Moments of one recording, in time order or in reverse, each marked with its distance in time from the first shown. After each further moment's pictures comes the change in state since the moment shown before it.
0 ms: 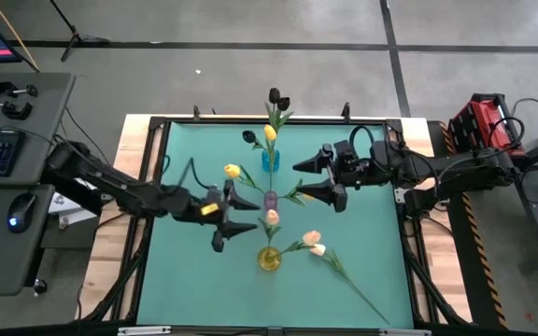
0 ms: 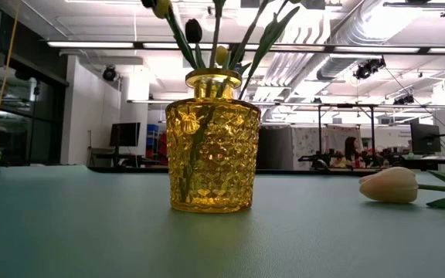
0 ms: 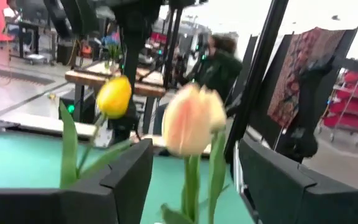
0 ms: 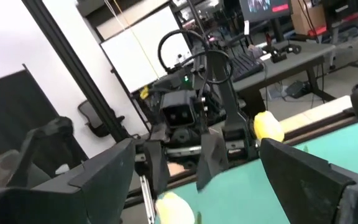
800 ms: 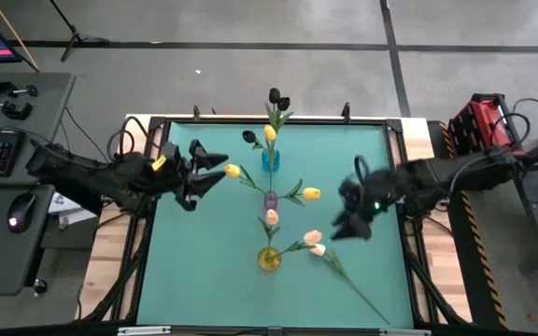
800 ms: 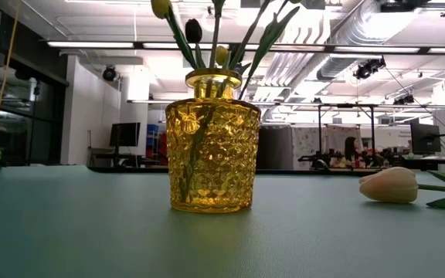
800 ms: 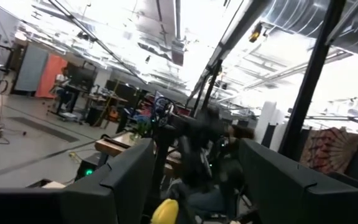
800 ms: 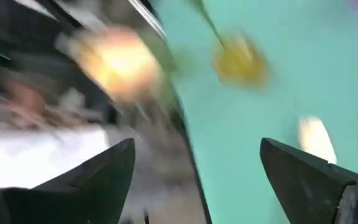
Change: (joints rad) left arm 0.134 -0.327 0.000 -0.006 -0.059 -0.044; right arm 0.167 -0.096 0.001 -0.719 -0.254 0.490
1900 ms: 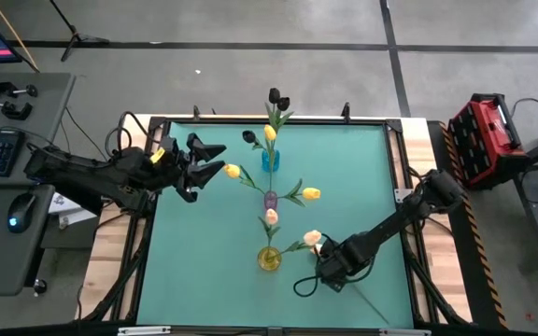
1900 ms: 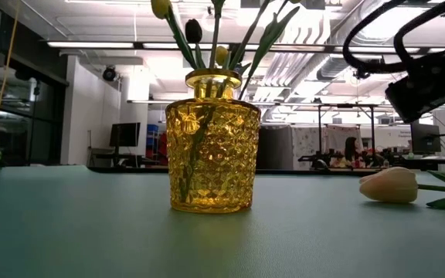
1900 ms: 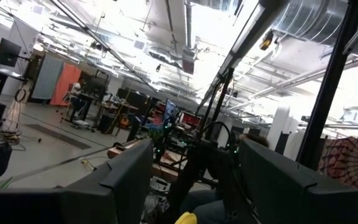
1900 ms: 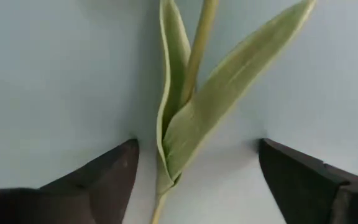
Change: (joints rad) left arm 0.064 -0.014 0.000 0.003 0.003 0.002; right arm 0.329 0.767 0.004 -0.224 0.110 0.292
